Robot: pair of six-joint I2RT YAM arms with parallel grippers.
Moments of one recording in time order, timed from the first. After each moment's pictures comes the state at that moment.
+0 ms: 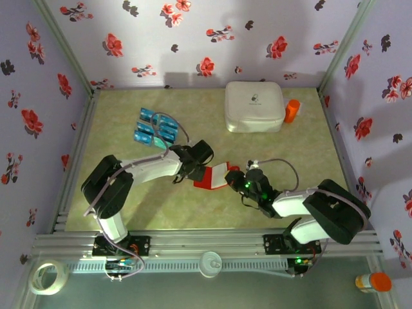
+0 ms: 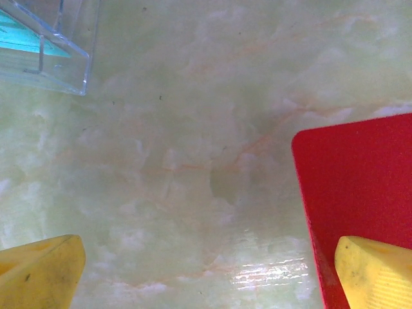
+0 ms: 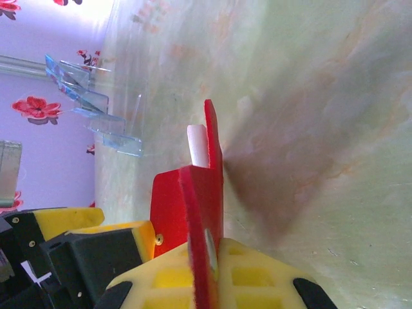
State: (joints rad) left arm -0.90 1.76 1.16 -0.73 -0.41 -0.51; right arm 0.76 1.39 0.21 0.73 -0.01 1.24
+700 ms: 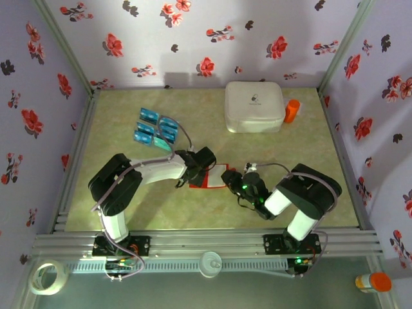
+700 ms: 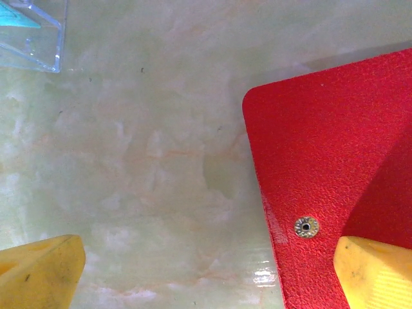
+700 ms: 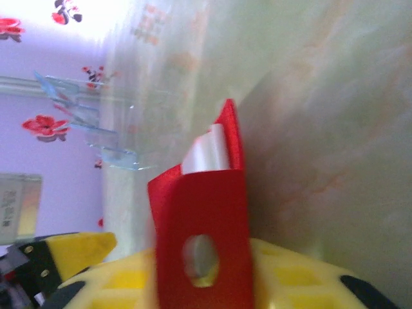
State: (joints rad) left arm -0.92 1.82 1.12 -0.71 -0.45 -0.53; right arm 0.76 1.67 0.19 1.07 0.01 1.32
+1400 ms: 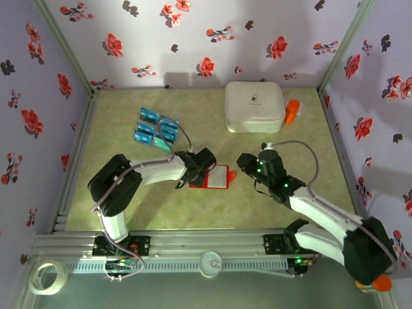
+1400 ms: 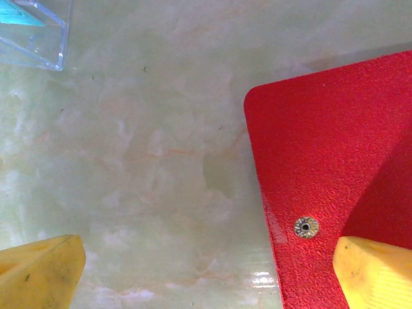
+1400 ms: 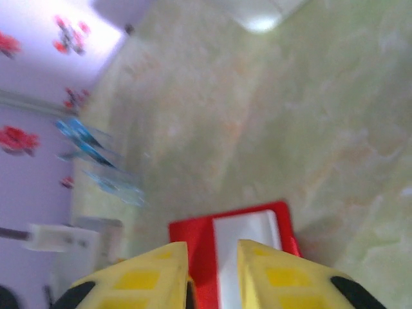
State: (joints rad) left arm -0.93 1.81 1.11 -0.69 -0.46 -0.55; right arm 0.58 1.06 0.47 0.02 -0.04 1.01
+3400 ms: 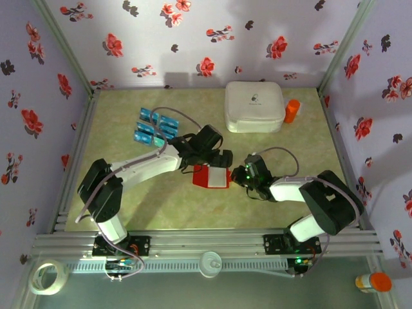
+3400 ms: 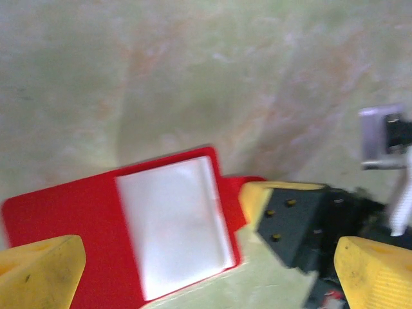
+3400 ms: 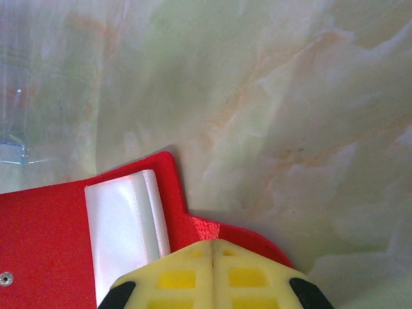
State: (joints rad) left arm -0.93 1.72 1.32 -0.53 -0.03 -0.71; right arm 0.58 1.48 0.39 0.34 -0.13 0.98
